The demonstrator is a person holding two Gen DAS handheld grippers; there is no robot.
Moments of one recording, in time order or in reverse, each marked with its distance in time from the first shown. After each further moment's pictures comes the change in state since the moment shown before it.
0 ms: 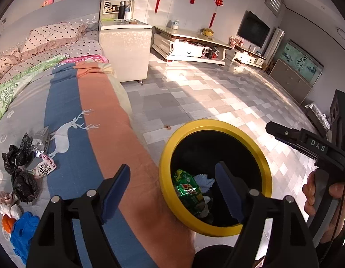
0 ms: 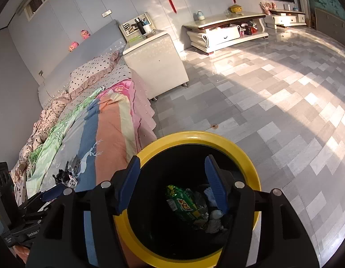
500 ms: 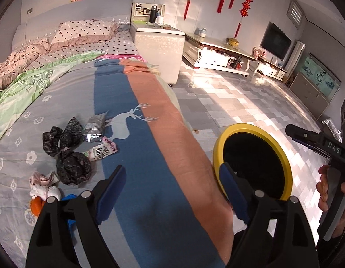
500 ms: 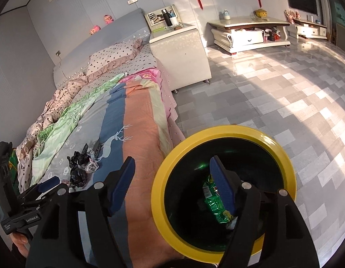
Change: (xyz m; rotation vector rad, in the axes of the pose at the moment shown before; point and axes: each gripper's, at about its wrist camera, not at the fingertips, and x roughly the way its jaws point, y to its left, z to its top) left arm -0.065 0.085 -0.027 -0.095 -0.039 0.128; right arm 0.000 0.093 -0.016 -0.132 0.041 0.070
